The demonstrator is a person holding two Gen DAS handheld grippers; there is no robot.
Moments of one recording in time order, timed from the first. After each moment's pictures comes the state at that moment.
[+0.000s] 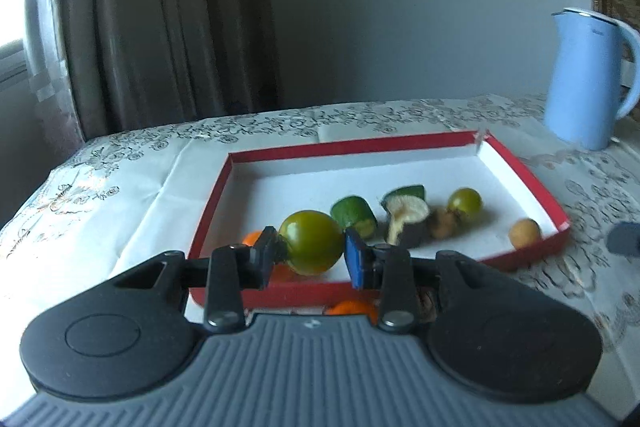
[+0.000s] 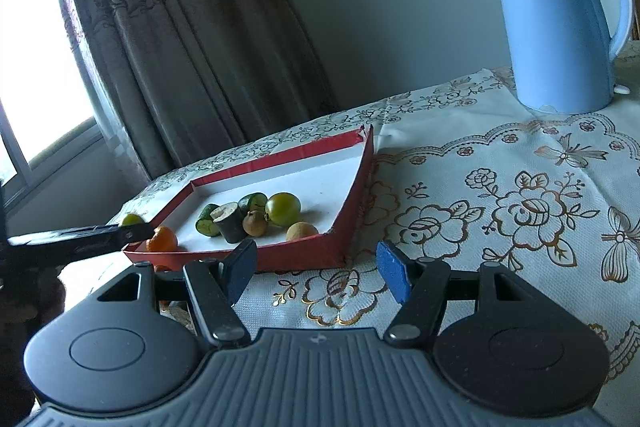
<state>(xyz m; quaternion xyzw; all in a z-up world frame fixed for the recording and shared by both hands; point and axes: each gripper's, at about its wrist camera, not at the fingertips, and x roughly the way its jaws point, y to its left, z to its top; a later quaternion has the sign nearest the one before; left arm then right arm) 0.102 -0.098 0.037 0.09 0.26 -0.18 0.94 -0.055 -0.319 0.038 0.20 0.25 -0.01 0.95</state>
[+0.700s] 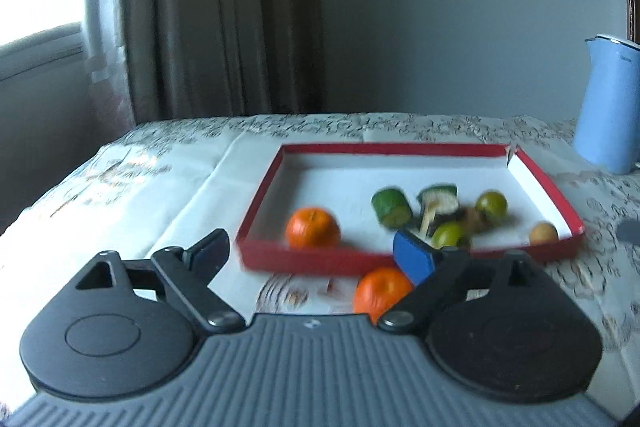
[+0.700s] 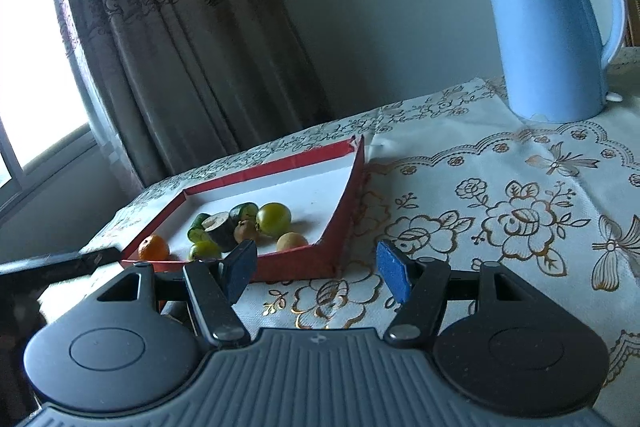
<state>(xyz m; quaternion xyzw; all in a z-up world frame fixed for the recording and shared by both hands) 0.058 -0.066 0.037 0.06 0.24 -0.12 0.96 -0.058 -0.322 0.039 0.20 0.23 -0.02 0.95</state>
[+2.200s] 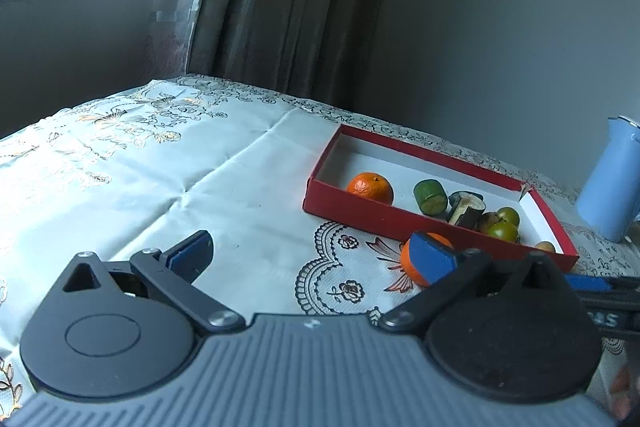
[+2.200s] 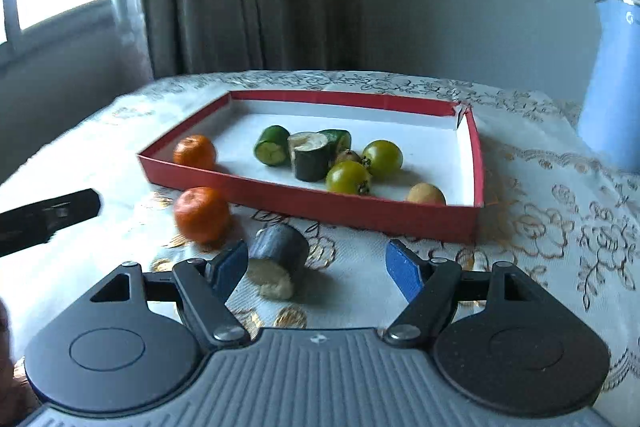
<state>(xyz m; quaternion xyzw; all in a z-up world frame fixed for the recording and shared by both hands) 0.022 0.004 0.017 -0.09 0.25 -0.08 0.96 -0.002 -0.187 0.035 0.04 0.33 -0.02 0.94</state>
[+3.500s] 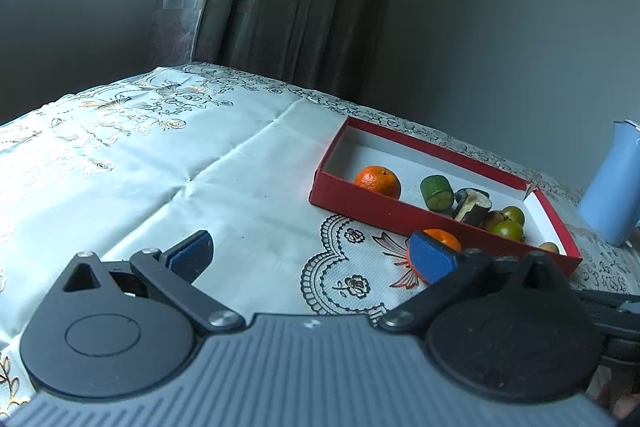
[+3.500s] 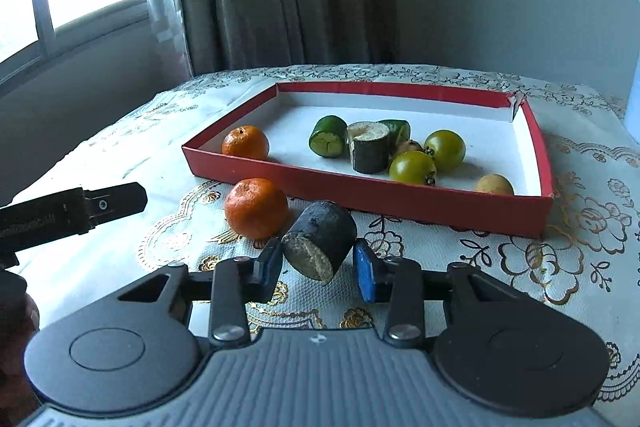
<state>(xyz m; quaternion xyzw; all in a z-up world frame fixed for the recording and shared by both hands) 0.026 0.009 0.013 -0.10 0.26 -0.08 0.96 0.002 -0.171 0.026 0.06 0.33 0.04 0.94</state>
